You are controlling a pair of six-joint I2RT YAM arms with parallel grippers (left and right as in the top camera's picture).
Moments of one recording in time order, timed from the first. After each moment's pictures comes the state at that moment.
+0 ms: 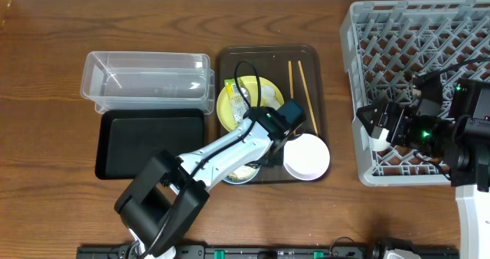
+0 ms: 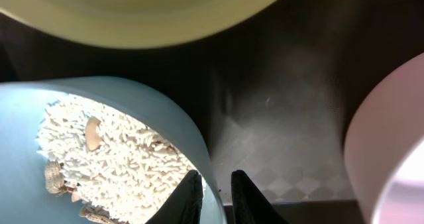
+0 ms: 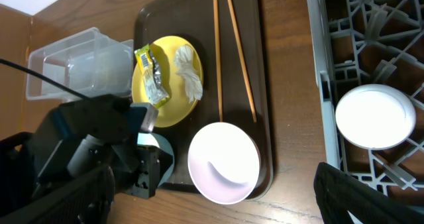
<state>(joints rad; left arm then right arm) -0.81 1.86 1.25 -0.94 -0.04 -0.75 -0.15 1.09 1.20 -1.08 -0.52 0.21</state>
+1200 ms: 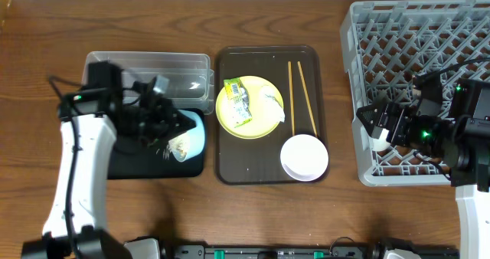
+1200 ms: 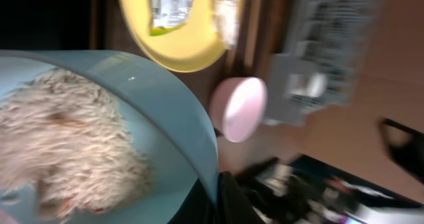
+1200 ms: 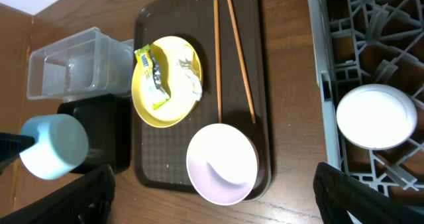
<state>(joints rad) 0.21 1.45 1.14 -1.19 0.92 -0.11 -0.15 1.09 1.20 -1.08 -0.53 0.21</state>
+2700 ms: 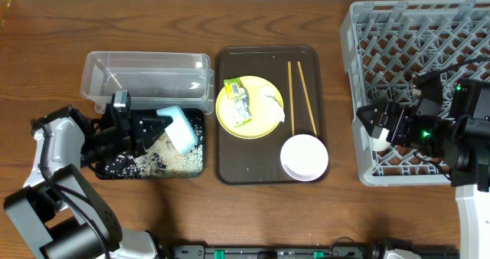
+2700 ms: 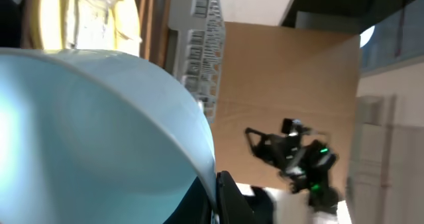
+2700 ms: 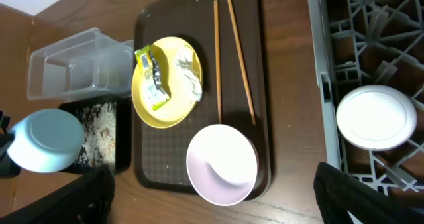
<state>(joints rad) 0.51 1.66 1.01 -1.41 1.42 0.45 -0.15 1.09 1.20 -1.08 -0.53 0.21</state>
